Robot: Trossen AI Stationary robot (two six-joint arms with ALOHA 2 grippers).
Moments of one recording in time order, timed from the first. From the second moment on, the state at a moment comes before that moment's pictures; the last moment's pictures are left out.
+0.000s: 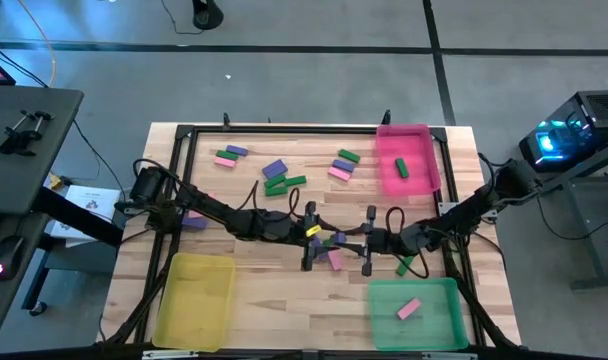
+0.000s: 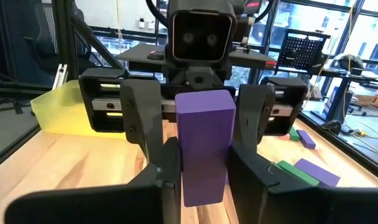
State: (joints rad) left arm -0.20 1.87 0.96 0.75 -0.16 0.05; right arm 0.46 1.46 0.42 1.01 0.56 -0.10
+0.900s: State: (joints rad) left arm -0.20 1.87 0.96 0.75 -0.09 0.09; right arm 0.46 1.45 0.42 1.01 0.54 -0.03
